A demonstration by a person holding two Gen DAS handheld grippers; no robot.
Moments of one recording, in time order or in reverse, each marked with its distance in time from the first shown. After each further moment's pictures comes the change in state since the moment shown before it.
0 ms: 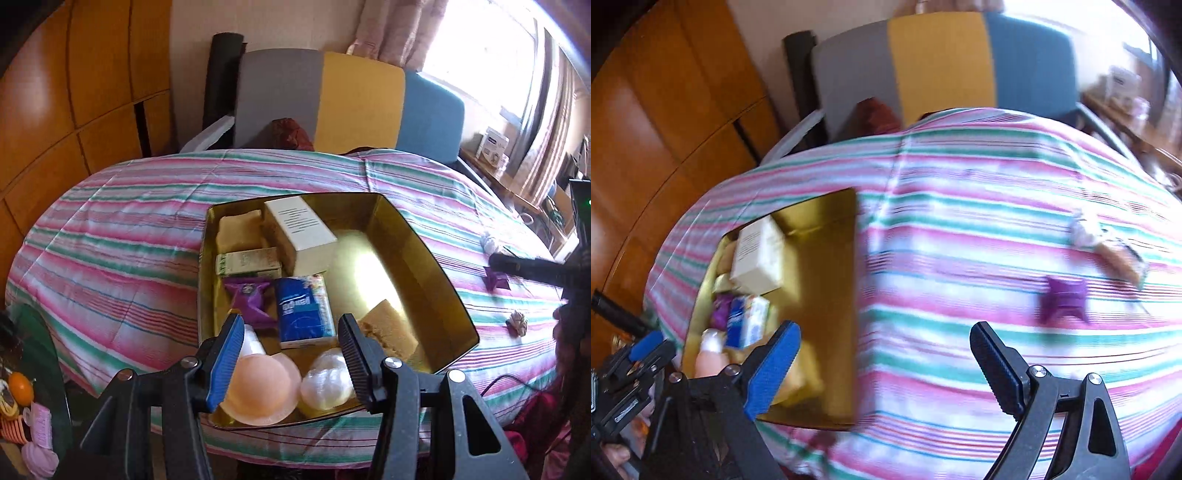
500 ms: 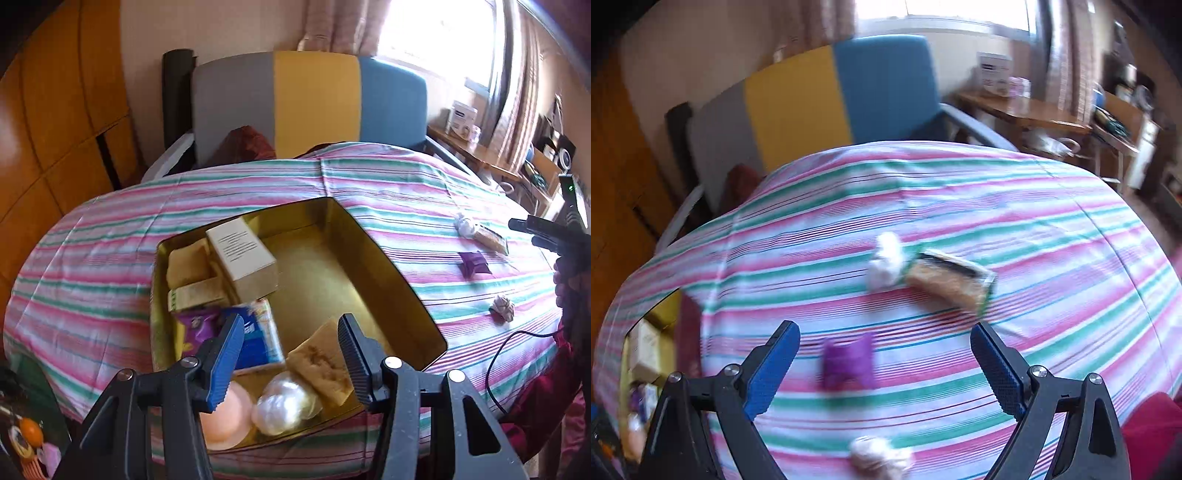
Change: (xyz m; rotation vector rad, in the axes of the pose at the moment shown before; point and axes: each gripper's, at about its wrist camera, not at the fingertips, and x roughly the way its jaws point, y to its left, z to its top) left arm 0.002 -0.059 0.022 0.154 0.002 -0.043; right arm -0.031 -0.193 0.016 0.288 -0.151 -0.297
